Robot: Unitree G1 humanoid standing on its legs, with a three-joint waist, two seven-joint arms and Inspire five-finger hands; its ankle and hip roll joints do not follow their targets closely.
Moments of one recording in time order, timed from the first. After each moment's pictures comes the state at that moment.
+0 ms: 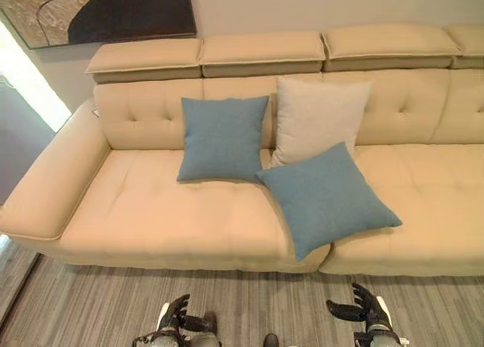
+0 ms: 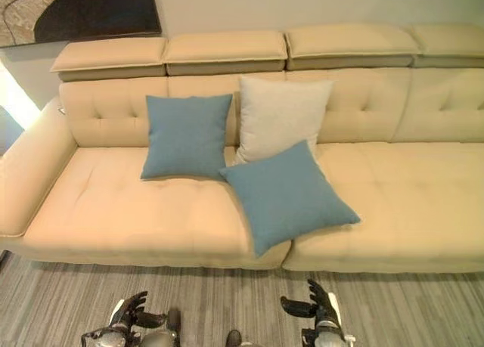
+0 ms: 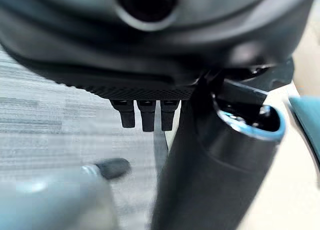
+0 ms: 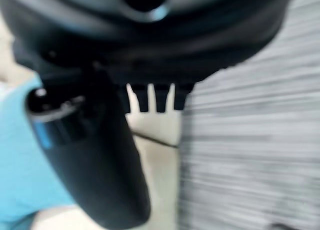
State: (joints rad) left arm -0.02 0.18 -0.13 1.19 -0.13 -0.15 0.19; right arm 0.07 -0.37 0.12 0.80 0.21 -0.14 -0.21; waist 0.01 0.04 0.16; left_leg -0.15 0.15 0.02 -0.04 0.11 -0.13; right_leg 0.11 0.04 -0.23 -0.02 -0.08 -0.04
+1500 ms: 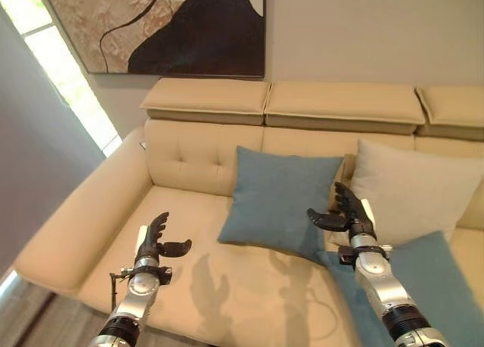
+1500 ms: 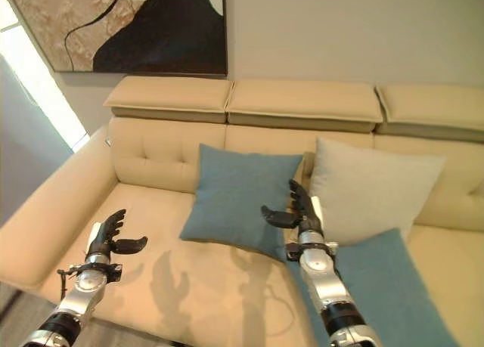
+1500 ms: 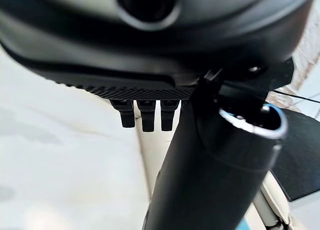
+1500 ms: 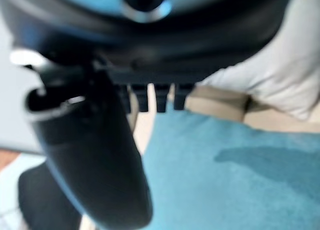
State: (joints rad) left arm -0.24 0.39 -0.21 0.77 -0.16 -0.19 0.31; right arm -0.21 -0.44 0.18 0.51 0.24 -0.12 -0.29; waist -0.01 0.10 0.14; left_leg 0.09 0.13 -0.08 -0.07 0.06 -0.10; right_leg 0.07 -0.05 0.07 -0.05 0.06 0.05
